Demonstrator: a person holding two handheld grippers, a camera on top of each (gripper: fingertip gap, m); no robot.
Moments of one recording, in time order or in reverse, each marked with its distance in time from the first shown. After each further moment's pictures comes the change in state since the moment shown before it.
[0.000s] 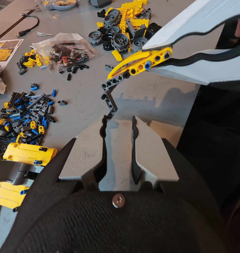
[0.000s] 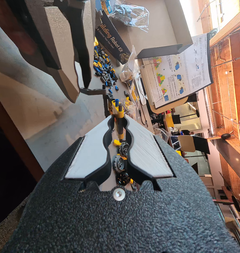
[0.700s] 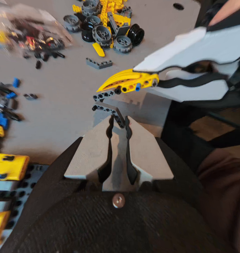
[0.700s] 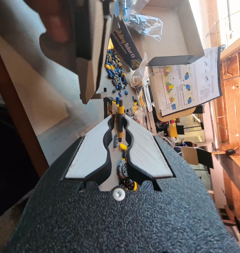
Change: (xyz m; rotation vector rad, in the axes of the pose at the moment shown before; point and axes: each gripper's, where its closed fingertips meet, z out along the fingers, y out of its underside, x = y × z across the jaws) left arm 0.019 0.000 0.002 -0.037 0.242 -0.174; right arm -0.017 0.001 0.004 0.053 -0.065 -0.055
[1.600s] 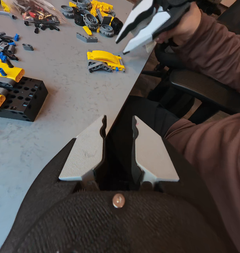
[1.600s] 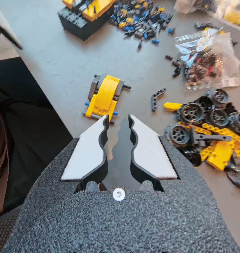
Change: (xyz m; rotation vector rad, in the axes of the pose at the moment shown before) left arm 0.037 0.068 -0.091 0.139 0.063 -0.065; right arm -0.025 0.060 -0.014 -0.099 -0.584 0.787
